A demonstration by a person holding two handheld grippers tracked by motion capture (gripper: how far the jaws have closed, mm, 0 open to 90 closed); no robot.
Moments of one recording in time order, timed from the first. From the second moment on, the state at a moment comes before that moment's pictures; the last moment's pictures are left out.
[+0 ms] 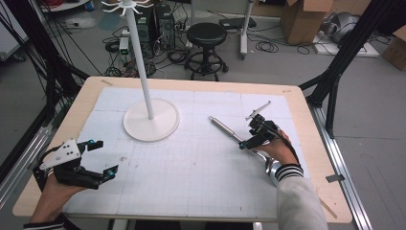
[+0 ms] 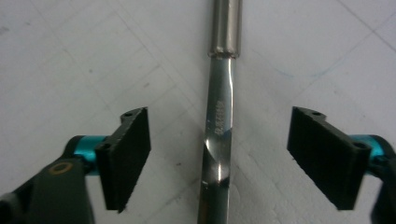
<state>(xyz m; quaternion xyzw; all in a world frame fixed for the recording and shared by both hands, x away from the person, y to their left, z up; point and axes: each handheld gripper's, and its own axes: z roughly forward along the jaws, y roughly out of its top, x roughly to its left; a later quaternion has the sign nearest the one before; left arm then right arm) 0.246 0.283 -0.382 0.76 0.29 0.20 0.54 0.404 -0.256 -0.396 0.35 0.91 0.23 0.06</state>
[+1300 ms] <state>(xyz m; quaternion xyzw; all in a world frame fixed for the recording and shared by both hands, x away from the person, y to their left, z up) 0.246 0.278 -0.381 0.77 0.28 0.20 0.54 0.412 -0.241 -0.413 0.34 0.92 0.18 0.06</state>
